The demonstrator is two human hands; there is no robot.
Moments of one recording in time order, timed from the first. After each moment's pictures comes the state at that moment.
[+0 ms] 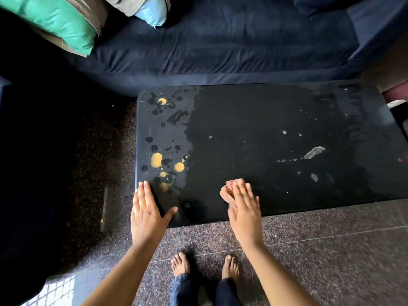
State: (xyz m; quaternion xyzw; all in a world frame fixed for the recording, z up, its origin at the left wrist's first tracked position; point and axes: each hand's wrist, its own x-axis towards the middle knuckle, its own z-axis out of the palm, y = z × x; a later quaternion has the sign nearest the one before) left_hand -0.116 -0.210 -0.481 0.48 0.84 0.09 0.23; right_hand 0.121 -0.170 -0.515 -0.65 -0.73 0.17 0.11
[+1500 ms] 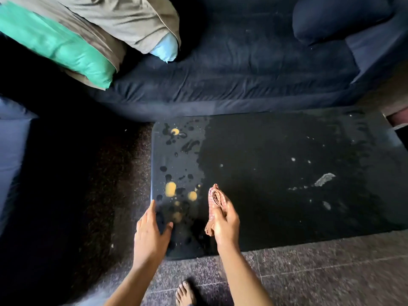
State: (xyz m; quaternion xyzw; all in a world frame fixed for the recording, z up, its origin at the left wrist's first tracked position) left_hand -0.159 -0.182 -0.451 0.43 0.84 0.18 0.30; right_hand 0.005 -0.124 -0.451 -0.66 -0.34 0.54 0.40
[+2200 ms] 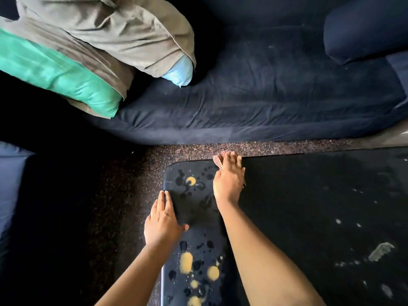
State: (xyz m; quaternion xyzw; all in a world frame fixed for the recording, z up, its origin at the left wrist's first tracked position) left_hand -0.225 0.023 -0.459 0.51 0.82 -0.07 0.27; right_hand -0.094 0.151 -0.501 -0.71 -0.66 0.20 0.13
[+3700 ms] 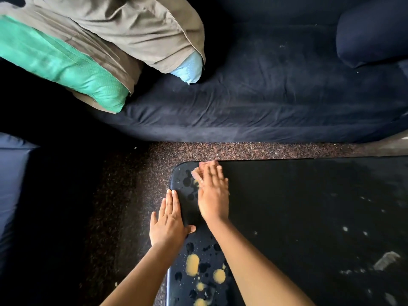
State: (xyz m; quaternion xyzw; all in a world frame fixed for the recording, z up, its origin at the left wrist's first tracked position) left_hand -0.231 0.019 -0.460 0.50 0.80 -0.08 0.31; right_hand -0.136 0.103 -0.503 -0.63 -0.74 0.21 0.13
